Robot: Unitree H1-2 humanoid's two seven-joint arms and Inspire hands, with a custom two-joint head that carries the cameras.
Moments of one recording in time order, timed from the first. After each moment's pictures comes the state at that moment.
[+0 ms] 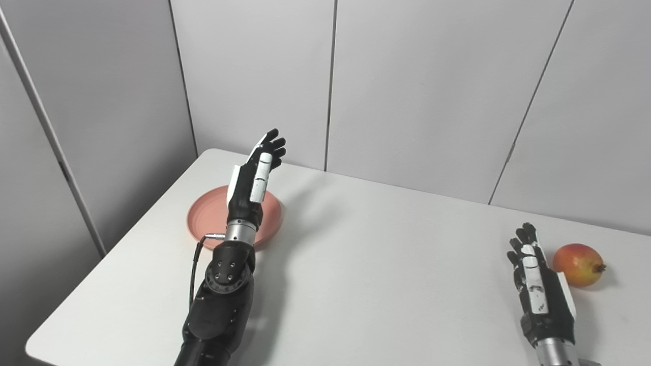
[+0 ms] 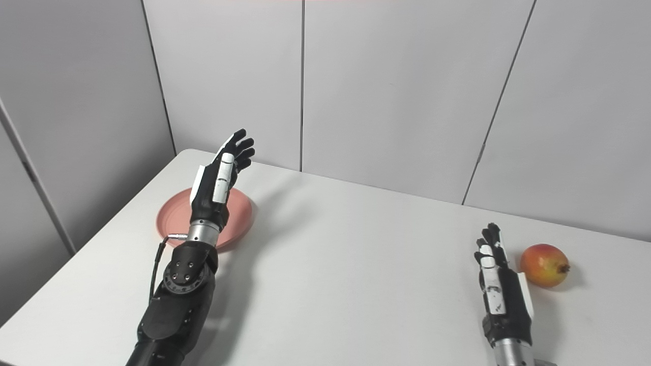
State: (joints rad) left arm -0.44 0.14 0.20 0.34 -0.07 -0.20 0.08; right arm -0.34 -0.06 -0.05 0.38 0.12 -0.20 0.14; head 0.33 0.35
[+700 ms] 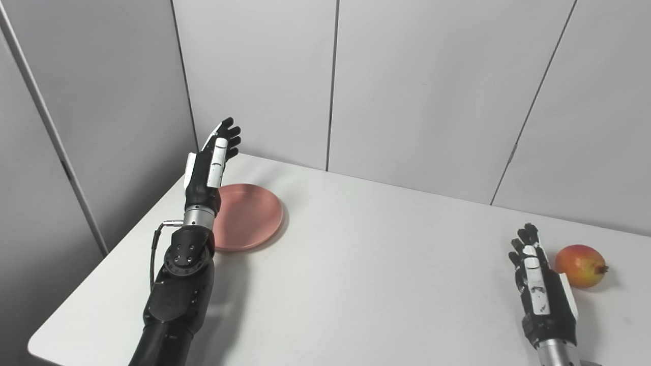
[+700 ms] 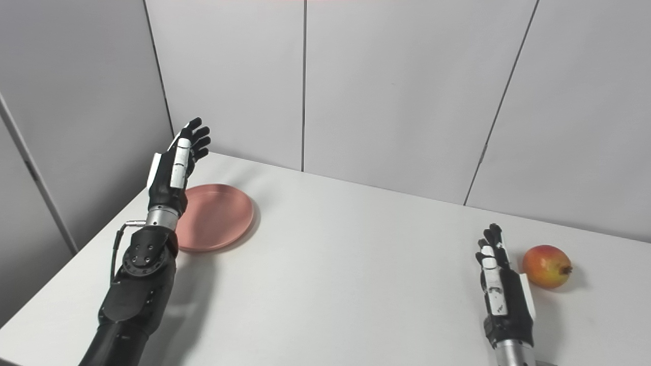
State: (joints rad) left arm -0.45 0.28 0.27 0.39 -0.12 -0.17 0.08; right arm -0.34 -0.06 -0.04 0.38 0.12 -0.20 0.14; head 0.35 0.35
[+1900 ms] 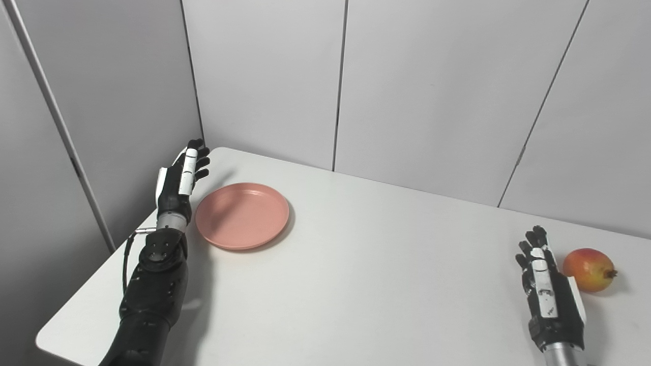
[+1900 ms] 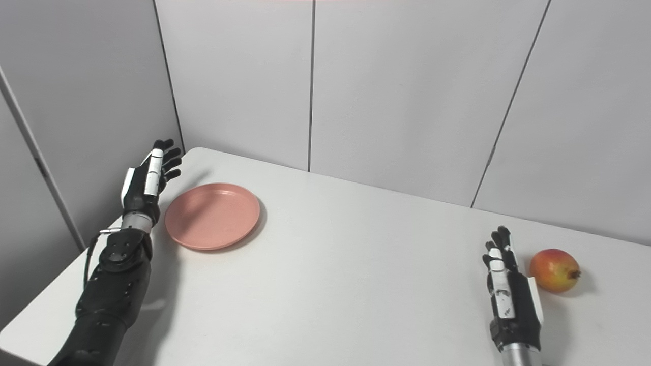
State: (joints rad) left arm -0.48 0.37 0.33 0.62 -0.14 -0.16 0.08; right arm -0.35 -0.06 -0.05 0.38 0.14 -0.20 0.15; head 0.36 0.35
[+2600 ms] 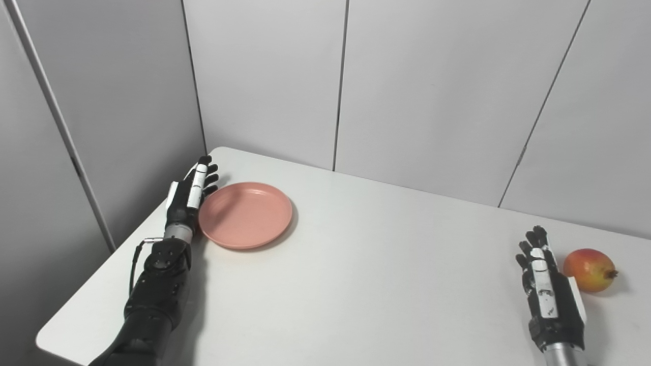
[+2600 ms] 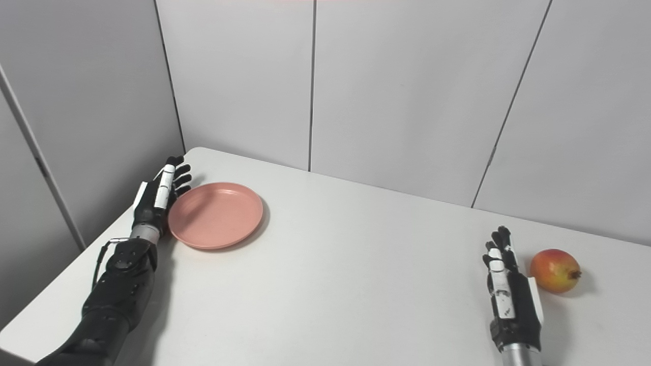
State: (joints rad) left arm -0.51 0.39 0.30 0.84 -0.17 -0.28 -0.02; right arm -0.34 -0.06 -0.05 0.38 0.14 -0.20 0.14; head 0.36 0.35
